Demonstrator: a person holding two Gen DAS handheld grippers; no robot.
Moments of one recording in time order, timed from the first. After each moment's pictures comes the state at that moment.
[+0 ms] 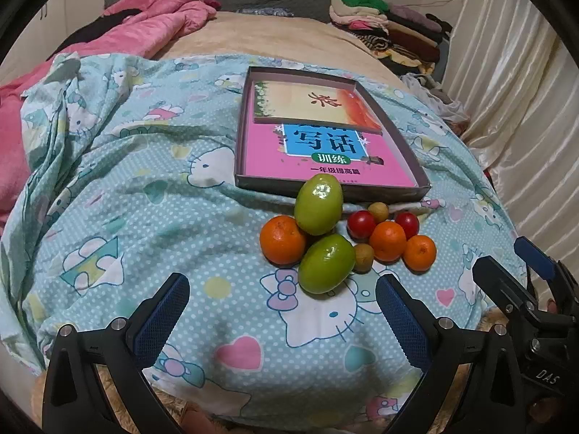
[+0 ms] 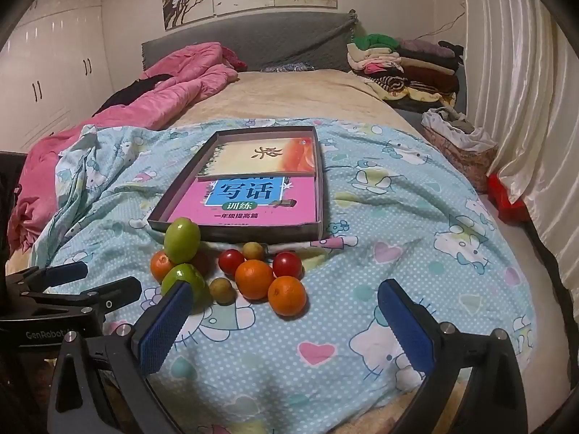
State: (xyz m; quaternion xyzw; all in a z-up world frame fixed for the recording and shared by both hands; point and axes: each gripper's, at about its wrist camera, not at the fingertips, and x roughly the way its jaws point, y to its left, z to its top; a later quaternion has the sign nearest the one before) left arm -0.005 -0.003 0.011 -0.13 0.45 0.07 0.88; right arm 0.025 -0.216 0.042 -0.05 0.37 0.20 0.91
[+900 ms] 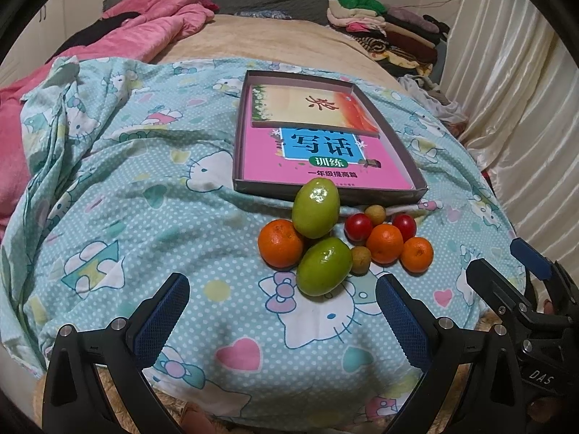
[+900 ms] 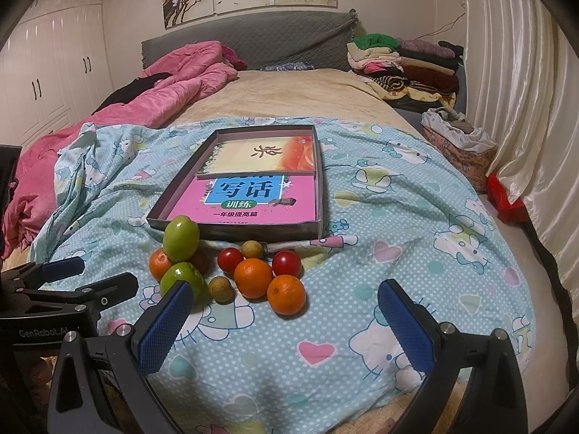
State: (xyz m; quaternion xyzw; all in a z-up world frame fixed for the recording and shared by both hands) left arm -0.006 -0.004 0.014 -0.13 0.45 0.07 0.88; right arm 0.025 -0.215 0.042 -0.06 0.37 0.20 0.91
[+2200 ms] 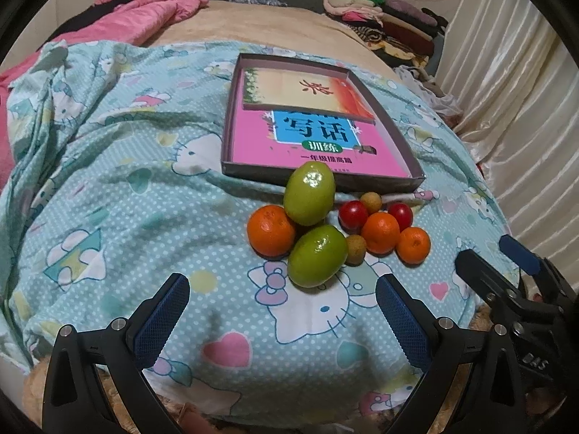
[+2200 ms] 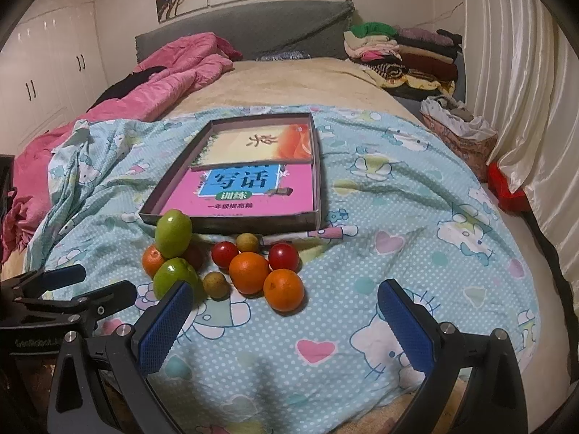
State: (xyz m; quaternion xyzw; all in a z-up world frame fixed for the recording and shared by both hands) left arm 0.000 -0.004 0.000 -0.15 0.47 0.05 0.87; right arm 0.040 -0.213 0.027 -0.06 0.40 0.19 0.89
